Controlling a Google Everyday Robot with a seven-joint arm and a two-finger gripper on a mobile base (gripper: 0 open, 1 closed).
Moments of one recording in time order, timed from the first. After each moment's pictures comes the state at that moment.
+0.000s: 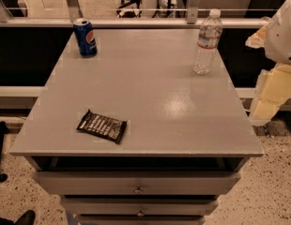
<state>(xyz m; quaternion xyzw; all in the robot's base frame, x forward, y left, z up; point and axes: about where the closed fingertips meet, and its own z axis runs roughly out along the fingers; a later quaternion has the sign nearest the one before) 0.438 -0.216 0.977 -0.60 0.78 -0.04 0.16</state>
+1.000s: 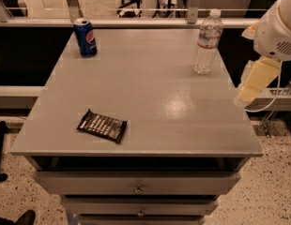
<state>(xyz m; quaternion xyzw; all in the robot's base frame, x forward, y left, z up) 0.500 -0.231 0.959 -0.57 0.79 -0.05 0.21</state>
